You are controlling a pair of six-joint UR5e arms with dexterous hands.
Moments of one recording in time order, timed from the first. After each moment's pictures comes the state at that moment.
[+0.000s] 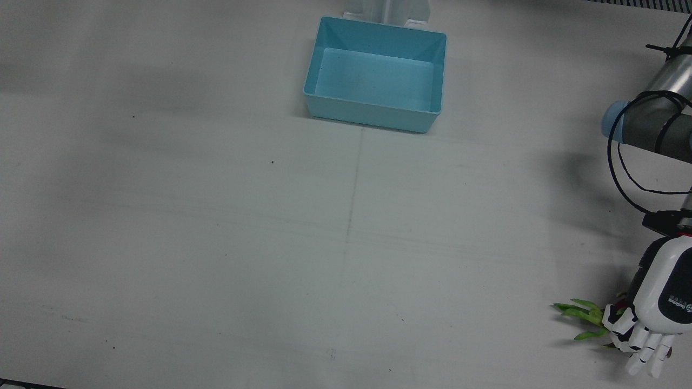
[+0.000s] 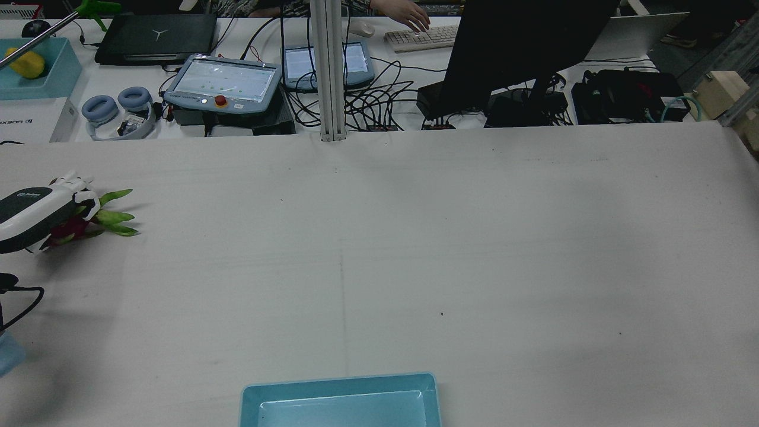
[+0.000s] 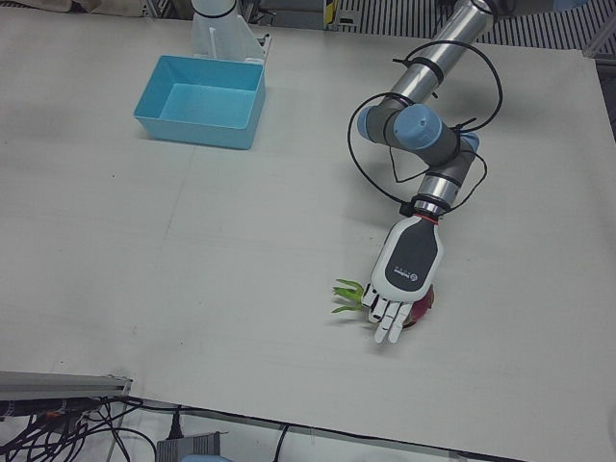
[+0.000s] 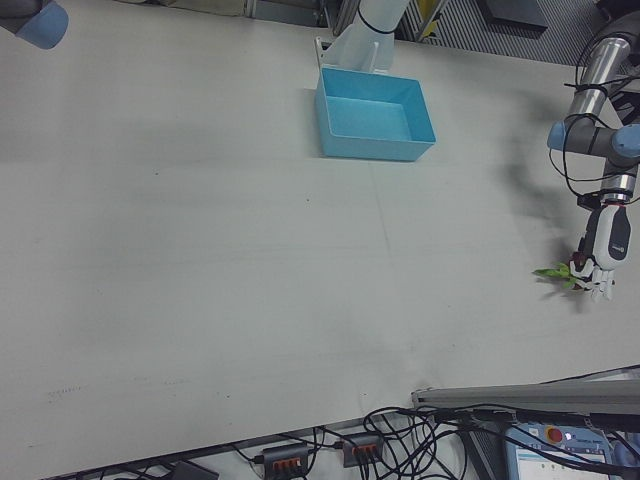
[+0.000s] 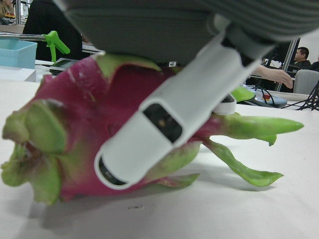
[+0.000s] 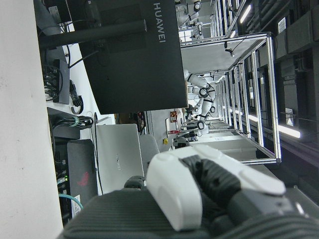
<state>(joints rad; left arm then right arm) -0.95 -1.80 -1.50 0.21 1.41 1.43 1.53 -1.64 1.64 -3.27 -1.57 0.14</state>
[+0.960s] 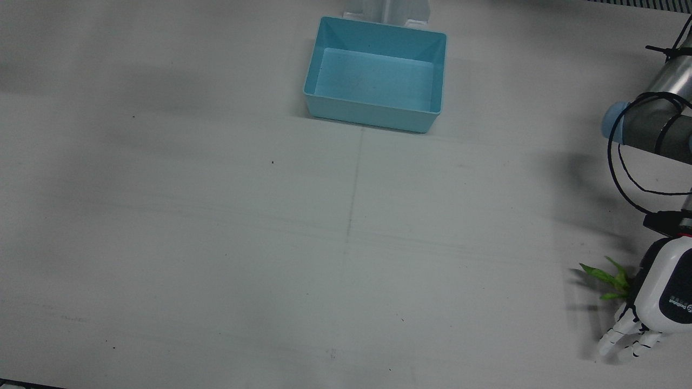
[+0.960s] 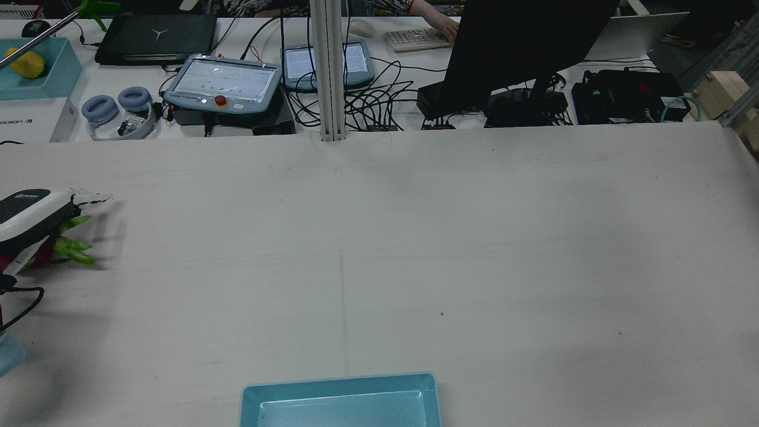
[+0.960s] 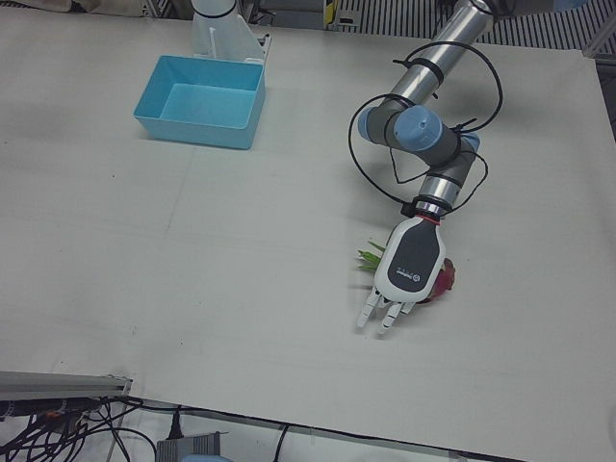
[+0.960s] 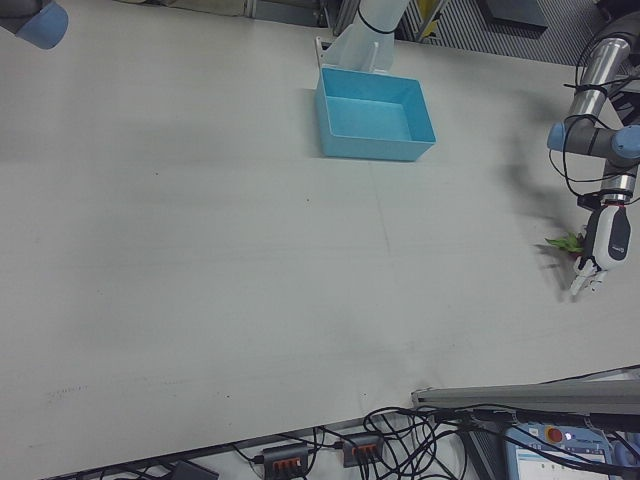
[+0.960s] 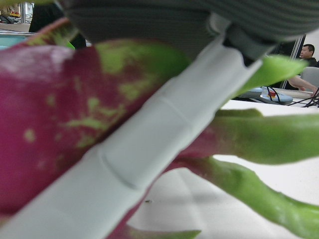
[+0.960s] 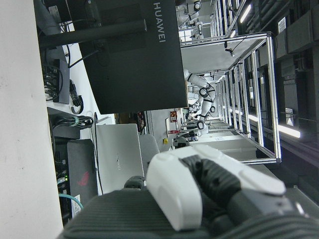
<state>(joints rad) -0.95 -1.80 -1.49 0.22 1.41 1.42 1.53 -1.64 1.64 -3.27 -1.57 0.14</state>
